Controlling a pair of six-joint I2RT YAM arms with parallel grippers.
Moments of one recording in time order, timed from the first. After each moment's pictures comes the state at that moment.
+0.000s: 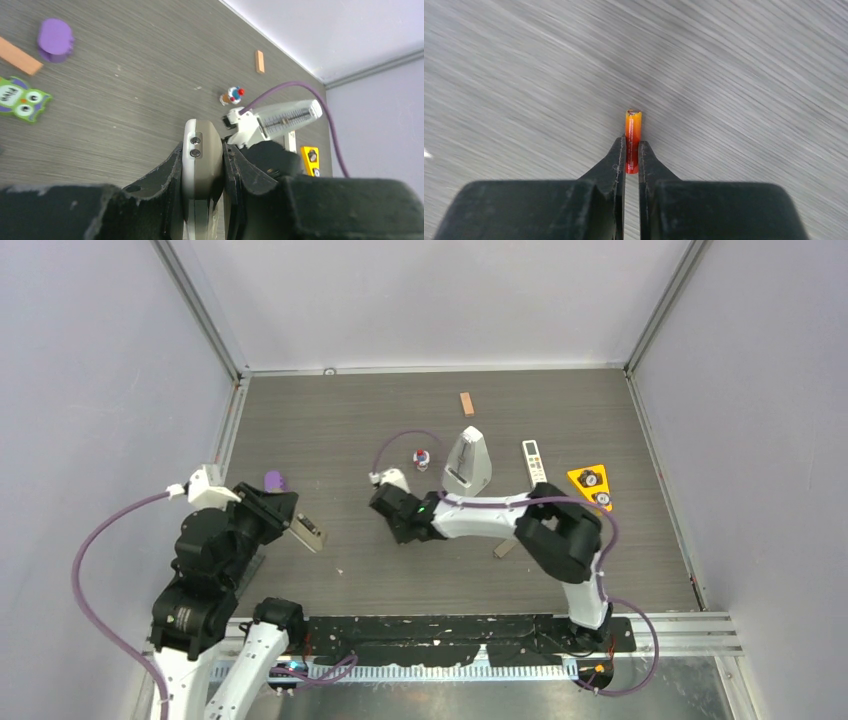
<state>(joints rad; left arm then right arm) -0.22 0.43 1.02 -0.89 -0.16 -0.74 1.11 2.04 1.39 -0.33 0.29 0.48</state>
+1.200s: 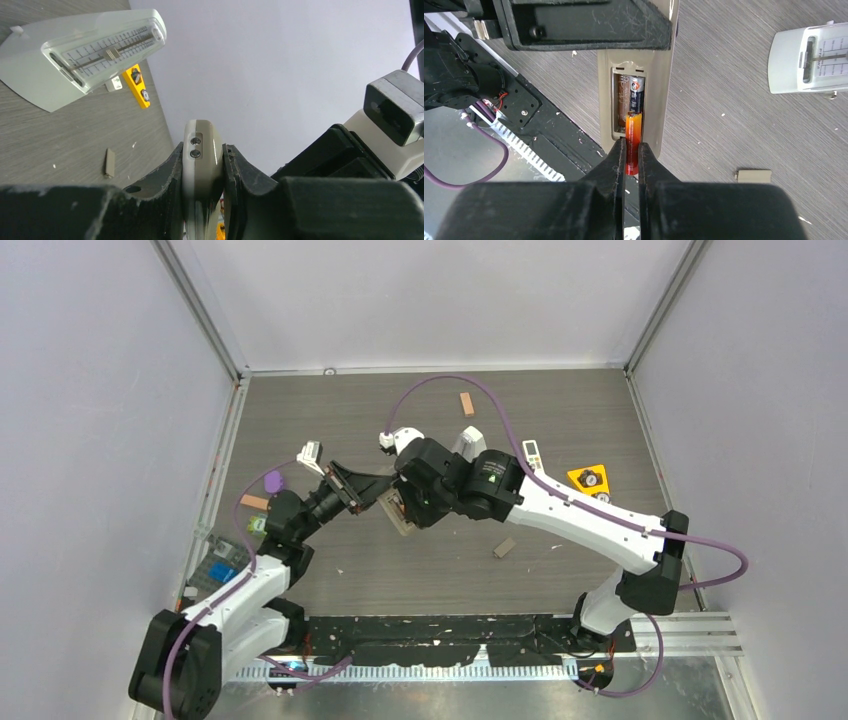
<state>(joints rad) -0.35 0.95 0.30 0.80 0.52 -1.35 1.15 1.56 1.66 -0.96 0.16 0.42</state>
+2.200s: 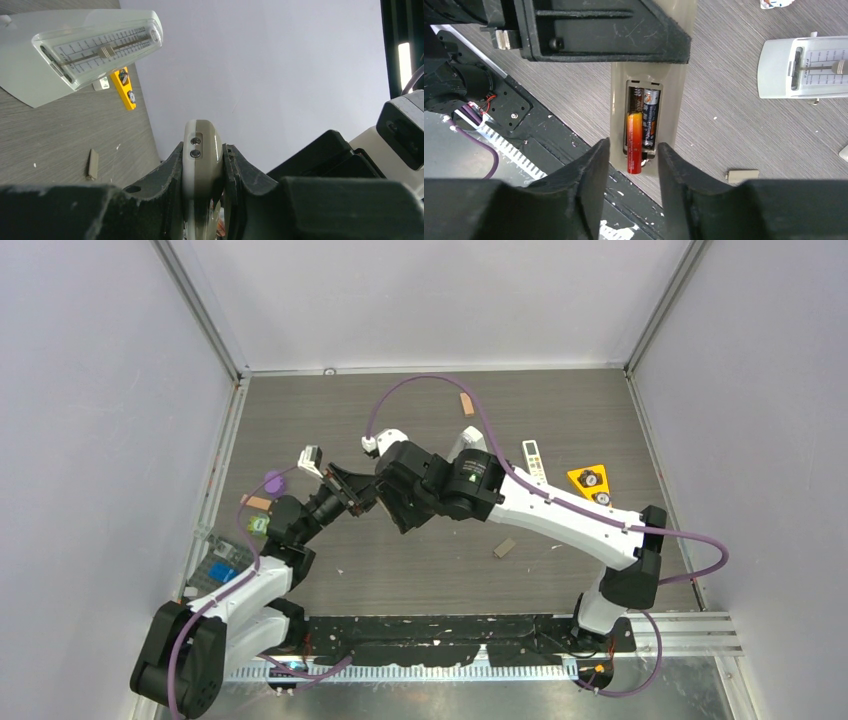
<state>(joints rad) -0.35 1.00 0.26 0.93 0.49 -1.48 1.18 1.66 1.80 -1.04 0.23 0.40</state>
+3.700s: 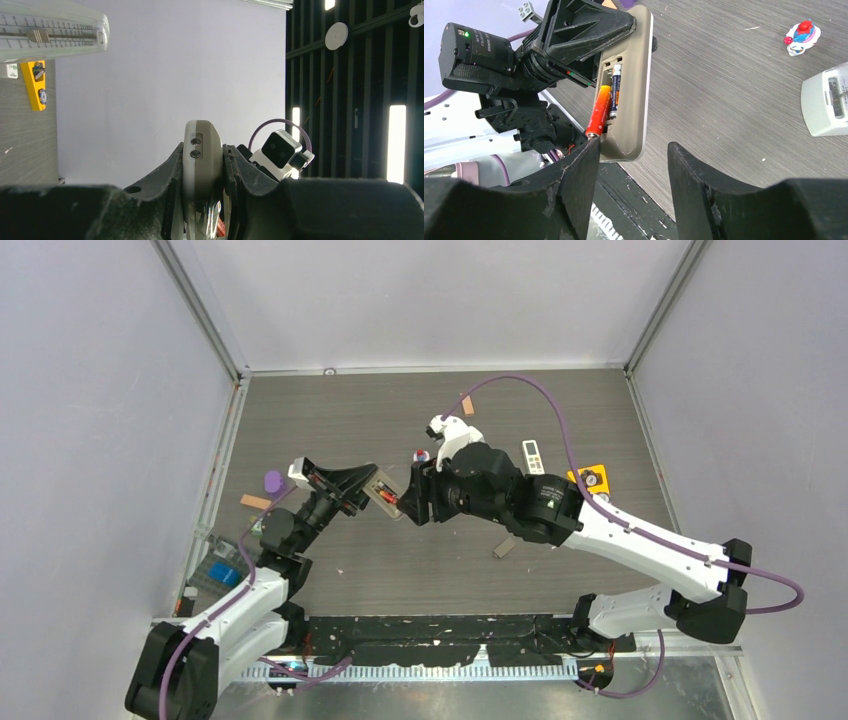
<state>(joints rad) -0.37 0.89 0.20 0.96 0.32 -1.92 1.12 1.26 1.35 -0.55 0.16 0.54</state>
